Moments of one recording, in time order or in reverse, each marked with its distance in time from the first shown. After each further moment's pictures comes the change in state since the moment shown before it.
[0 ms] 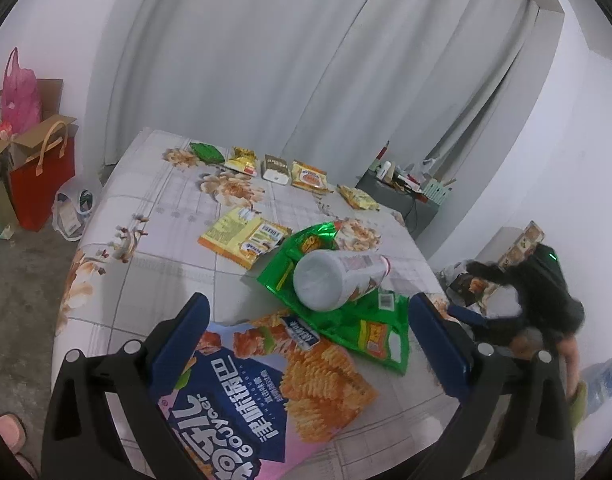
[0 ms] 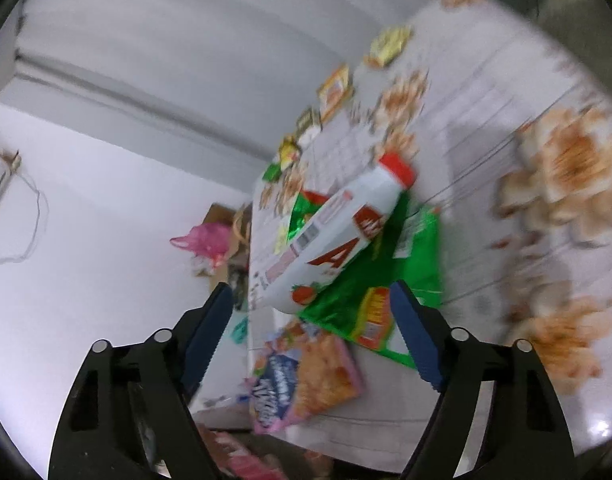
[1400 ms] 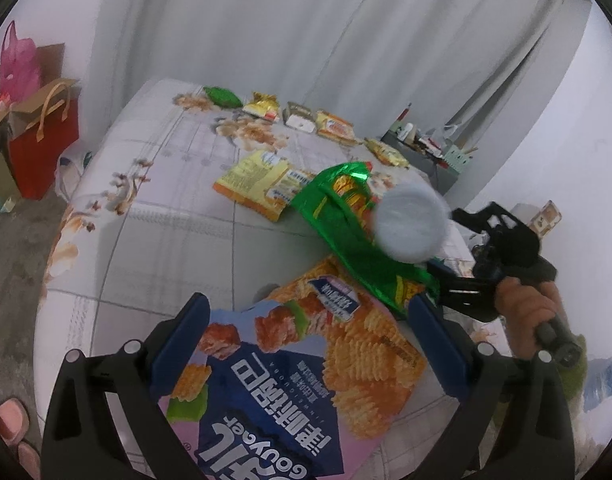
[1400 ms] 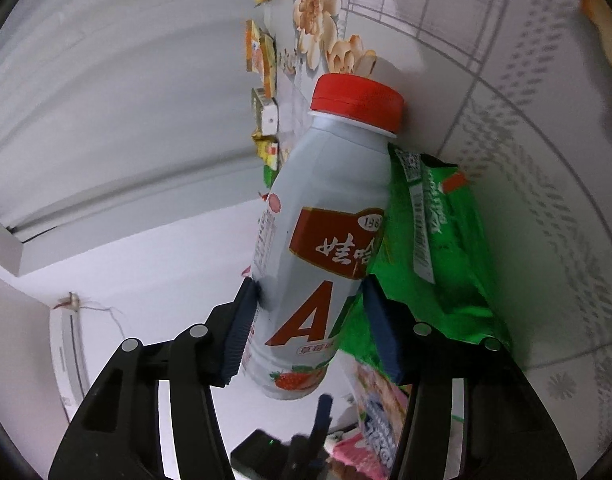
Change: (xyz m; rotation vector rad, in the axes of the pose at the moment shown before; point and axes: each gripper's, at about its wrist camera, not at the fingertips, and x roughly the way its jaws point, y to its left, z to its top) left arm 0.050 0.027 -0.021 -0.036 0.155 0.051; right arm 0.077 -0.085 0.027 0.483 0.149 0.315
